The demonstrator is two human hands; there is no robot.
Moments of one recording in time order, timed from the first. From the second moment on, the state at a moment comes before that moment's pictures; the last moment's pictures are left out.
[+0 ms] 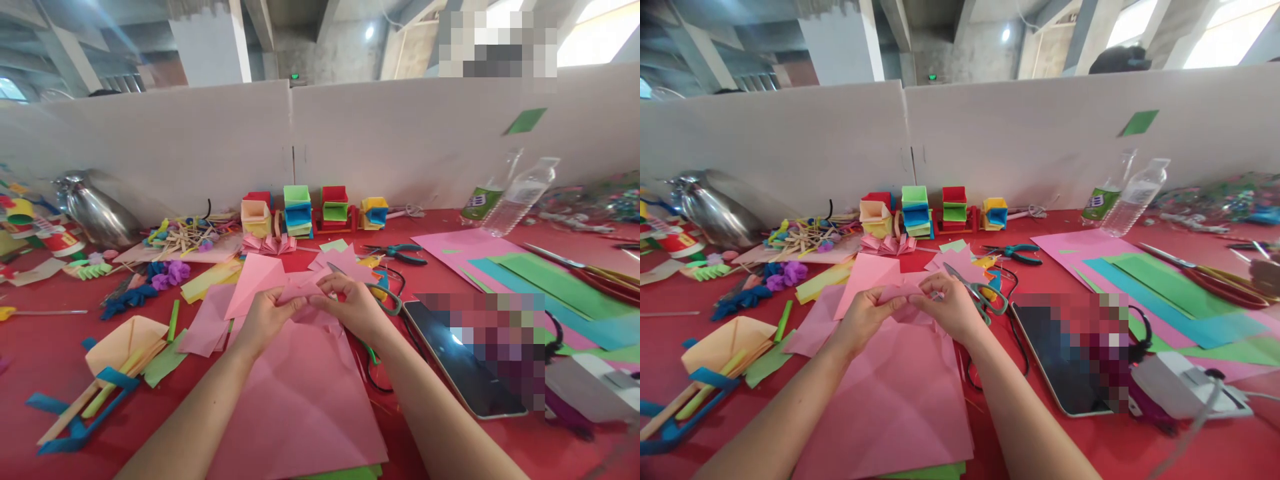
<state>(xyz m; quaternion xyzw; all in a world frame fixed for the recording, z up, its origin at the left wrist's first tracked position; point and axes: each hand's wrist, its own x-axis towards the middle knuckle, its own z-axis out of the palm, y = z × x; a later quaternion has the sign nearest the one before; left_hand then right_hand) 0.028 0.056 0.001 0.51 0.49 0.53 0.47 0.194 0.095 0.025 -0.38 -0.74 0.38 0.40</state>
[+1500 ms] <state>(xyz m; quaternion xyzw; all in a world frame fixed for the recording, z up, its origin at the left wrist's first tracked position) -0.001 0.057 0.019 0.47 0.56 0.52 0.45 0.203 0.094 0.035 -0.43 -0.65 0.51 0.37</state>
